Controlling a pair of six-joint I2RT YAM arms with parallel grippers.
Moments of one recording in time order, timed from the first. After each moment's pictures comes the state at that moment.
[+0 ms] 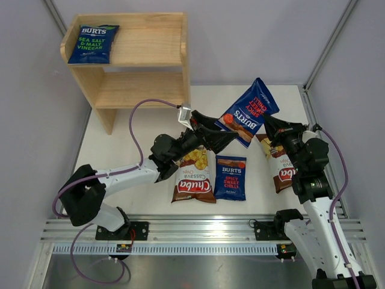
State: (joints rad) left arm -0.91 1.46 0.86 1.07 0.21 -0.73; right arm 0.13 0.65 0.70 0.02 -0.17 1.74
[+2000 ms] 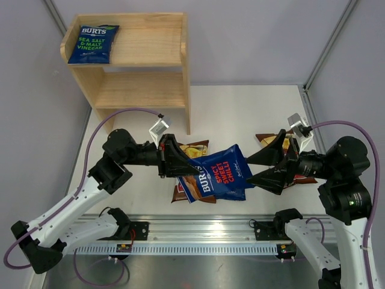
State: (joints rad) left arm -0.76 0.88 0.93 0.10 0.89 -0.68; right arm 0.21 0.66 1.25 -0.56 -1.15 0.44
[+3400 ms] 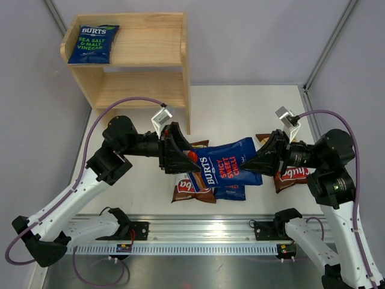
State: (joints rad) left arm -0.75 0.99 1.12 -0.04 0.94 -0.65; right arm 0.26 0.72 1.11 -0.28 -1.22 0.67
